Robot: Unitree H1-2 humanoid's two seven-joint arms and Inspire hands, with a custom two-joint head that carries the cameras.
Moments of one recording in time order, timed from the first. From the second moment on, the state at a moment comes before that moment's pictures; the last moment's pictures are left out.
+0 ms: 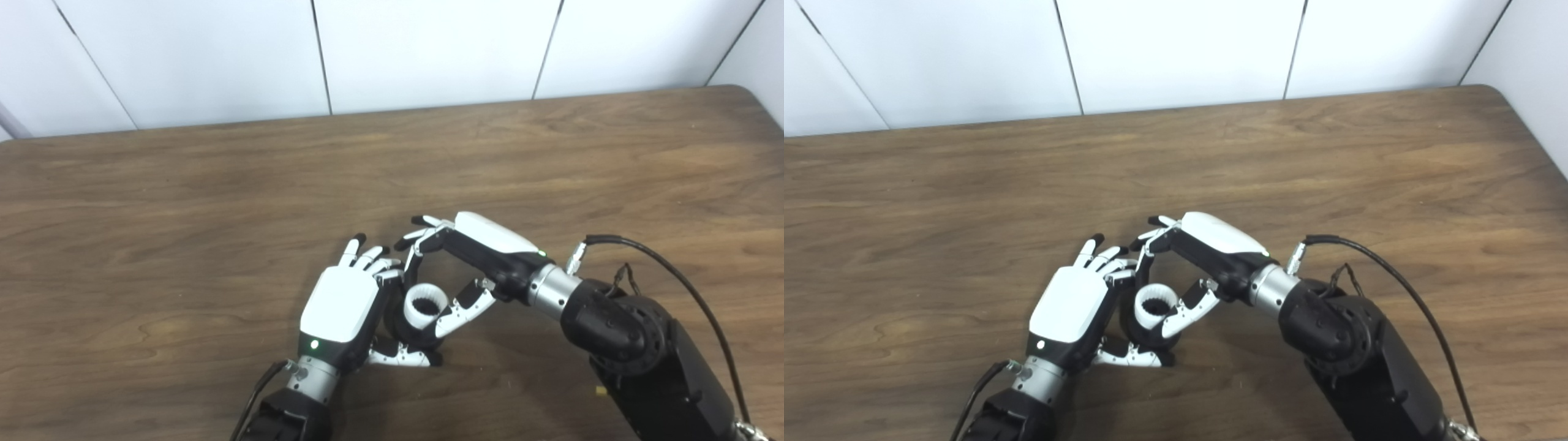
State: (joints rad) left arm 0.07 0.12 -0.50 -0.23 1.16 0.04 0.00; right arm -0.17 -0.32 0.38 -0.58 -0.60 0.46 0.63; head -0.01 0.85
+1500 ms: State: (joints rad) left arm 0.07 0.11 -0.51 -0.23 1.17 0.04 -0.02; right arm -0.16 -0.32 0.40 -0.55 -0.62 0.43 0.61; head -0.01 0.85
